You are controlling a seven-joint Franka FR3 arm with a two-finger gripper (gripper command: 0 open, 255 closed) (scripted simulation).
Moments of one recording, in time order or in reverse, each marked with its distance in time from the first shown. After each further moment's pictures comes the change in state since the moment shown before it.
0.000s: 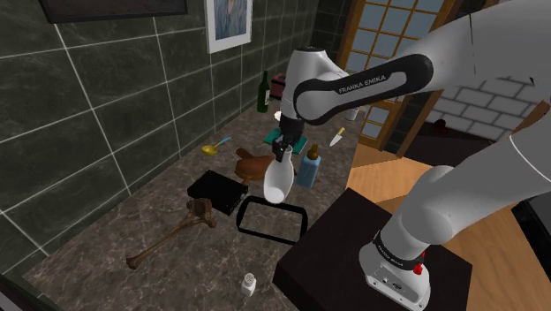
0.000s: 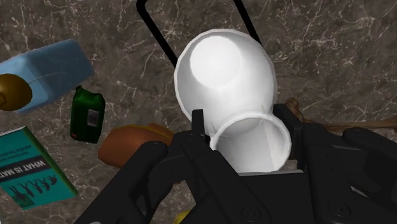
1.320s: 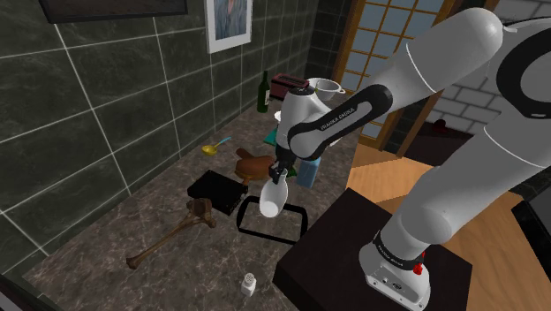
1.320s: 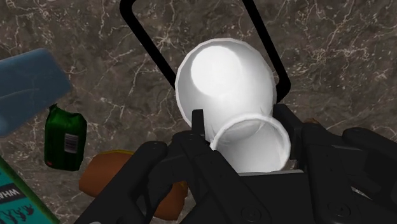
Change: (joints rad) arm -0.012 0.200 0.023 -0.122 -0.027 0.320 0.026
